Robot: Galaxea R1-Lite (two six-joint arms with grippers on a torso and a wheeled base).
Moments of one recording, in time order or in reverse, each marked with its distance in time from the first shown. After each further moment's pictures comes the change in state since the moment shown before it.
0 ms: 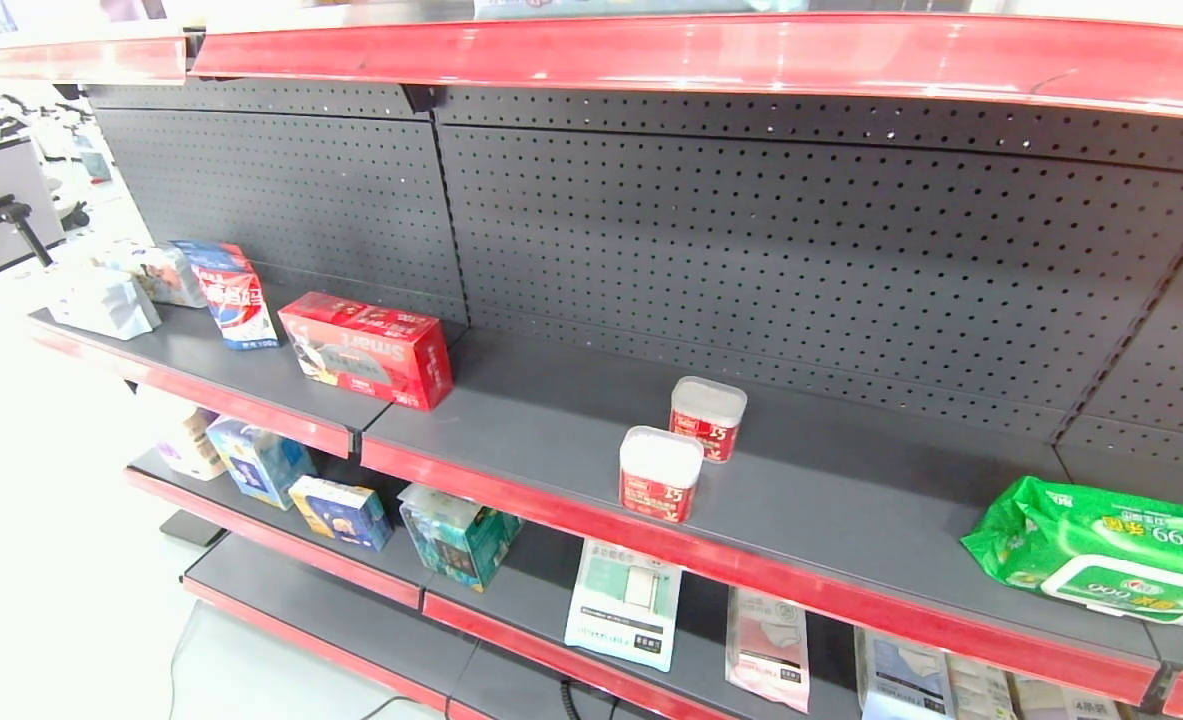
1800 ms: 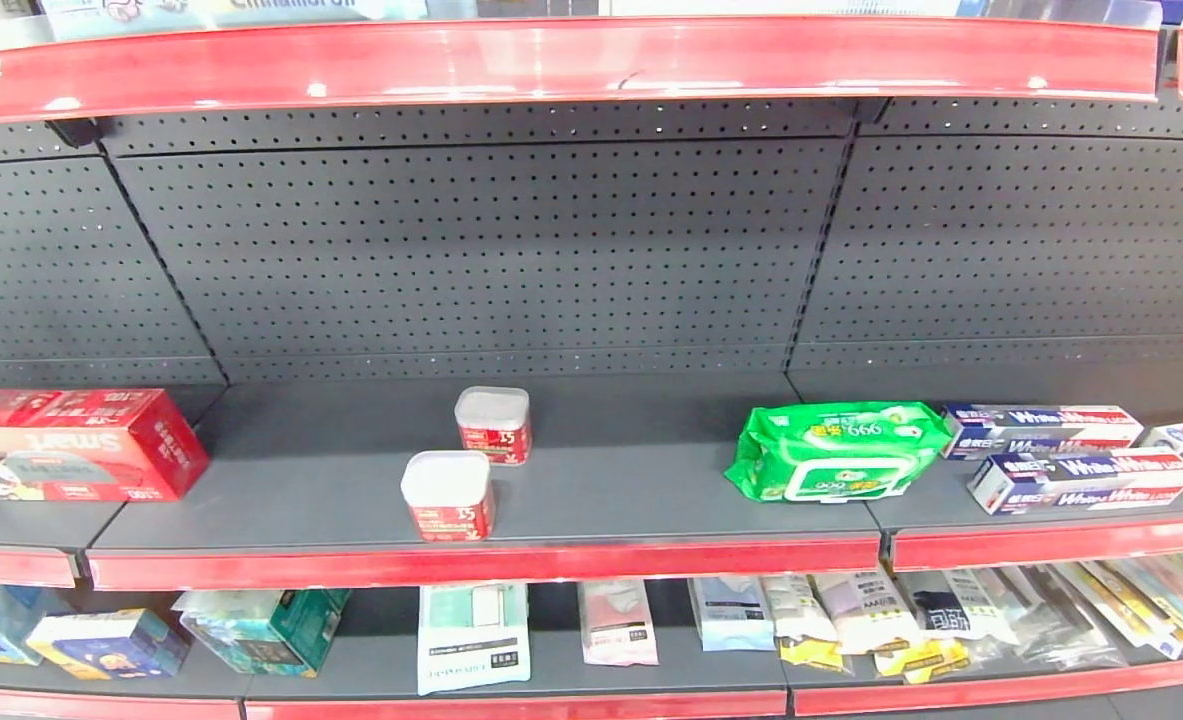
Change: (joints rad) left arm 0.000 0.000 0.000 0.000 -0.002 0.001; right arm 0.014 -0.027 0.000 0.056 0.030 0.012
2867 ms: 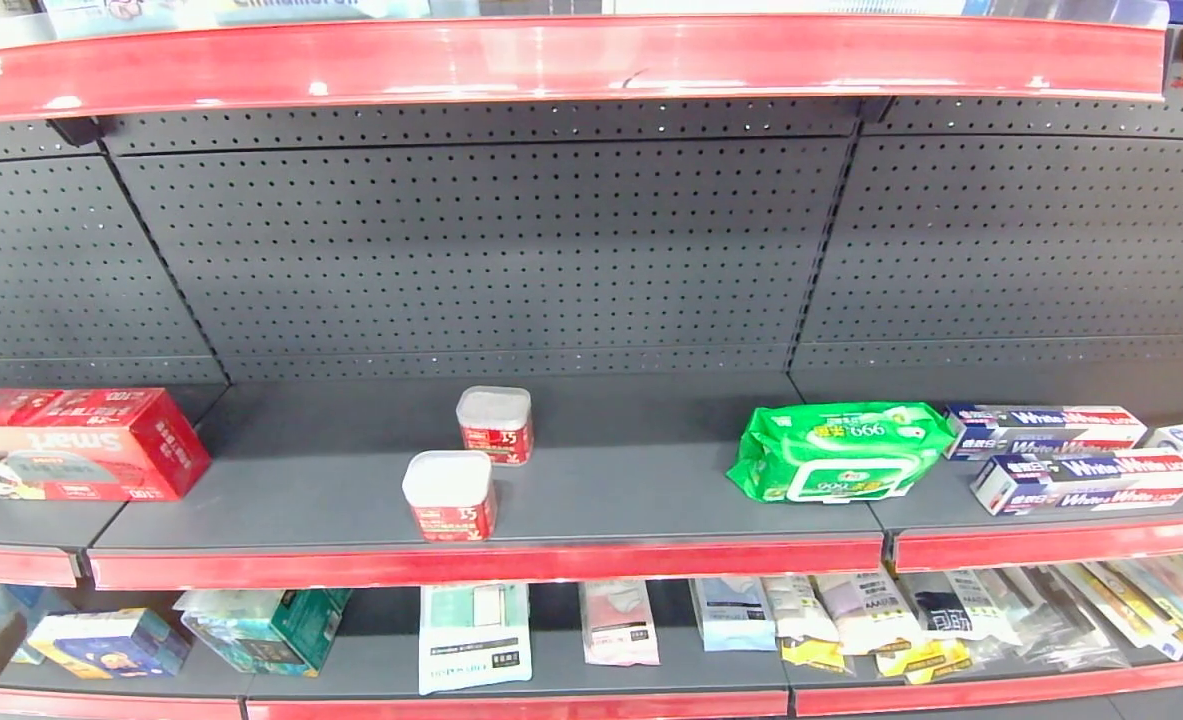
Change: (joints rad) left arm -0.064 0.496 -0.324 -0.003 0.103 -0.125; right arm -0.001 0.000 0.000 0.000 -0.001 -0.001
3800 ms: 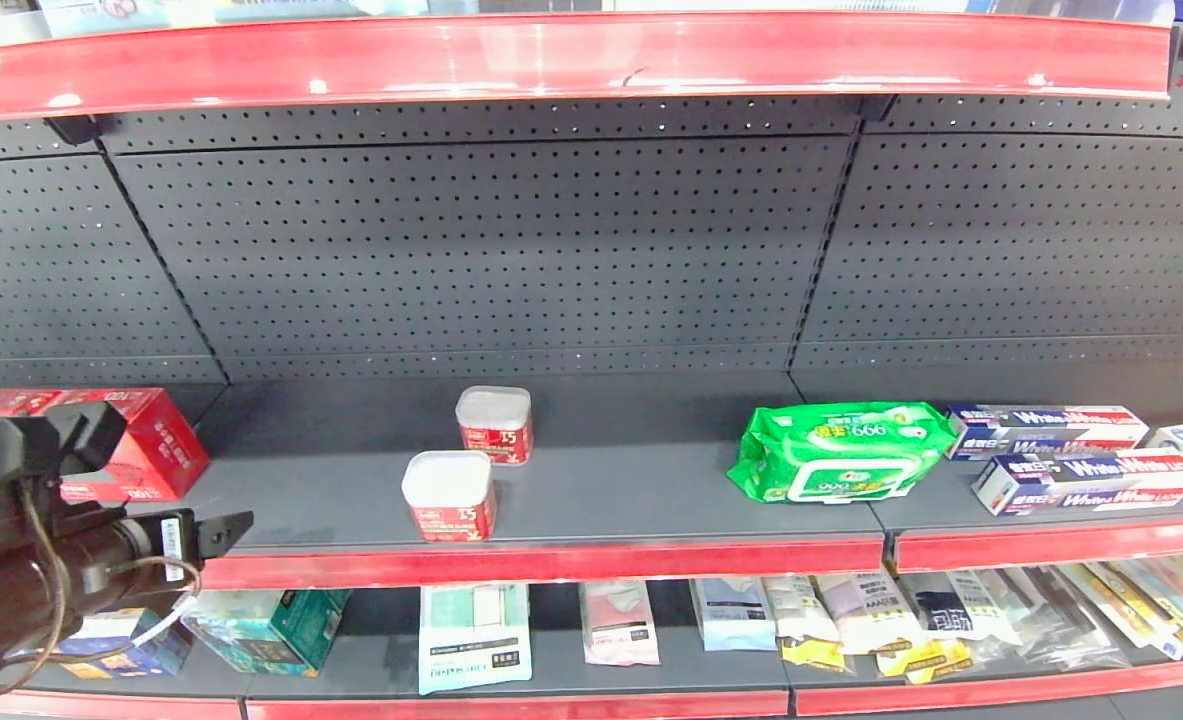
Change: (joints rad) left arm 0.075 0.932 -0.087 -0.377 0.007 -0.004; right arm 0.000 0.000 -0.001 0.000 0.000 0.001
